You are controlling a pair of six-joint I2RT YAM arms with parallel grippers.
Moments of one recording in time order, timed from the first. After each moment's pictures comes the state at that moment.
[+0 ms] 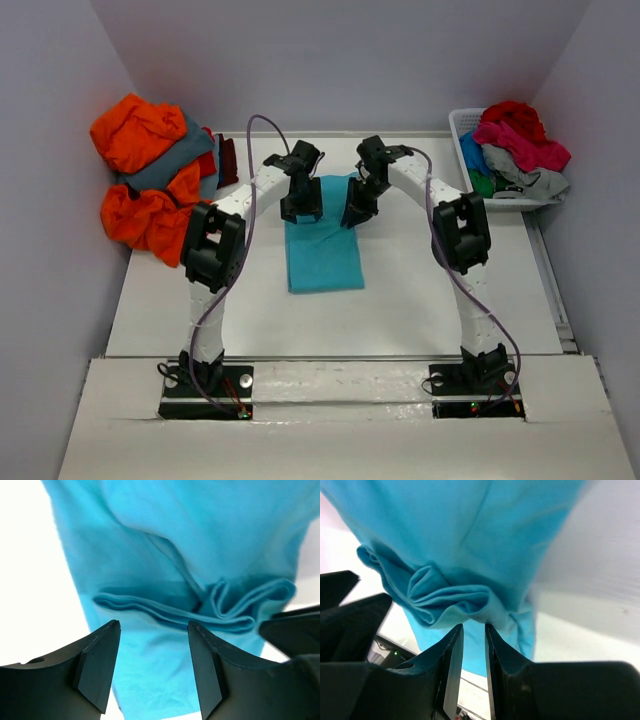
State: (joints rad) left arm -0.49 2.10 1.75 -0.83 -0.02 -0.52; right arm 0.43 2.33 2.04 -1.01 -0.44 0.57
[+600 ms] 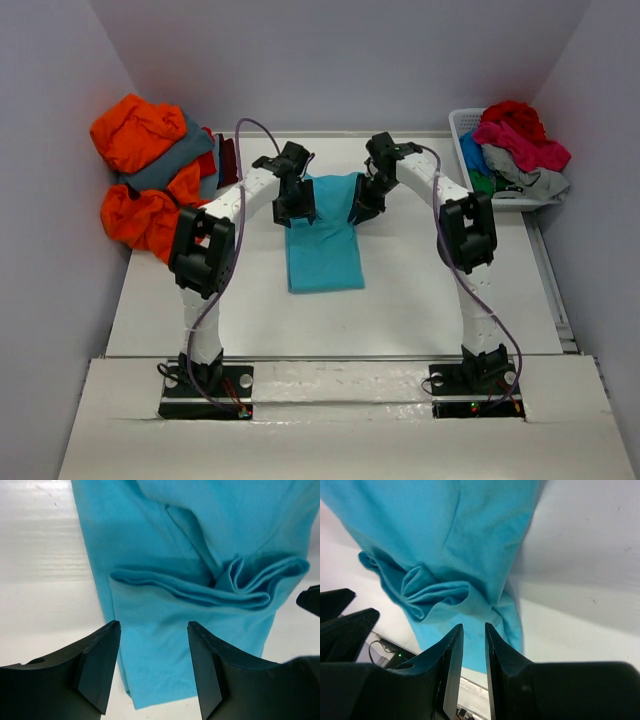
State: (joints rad) left arm -0.46 2.03 1.67 -0.83 0.00 -0.51; right arm 0.38 2.32 2.03 -1.02 -0.42 0.58
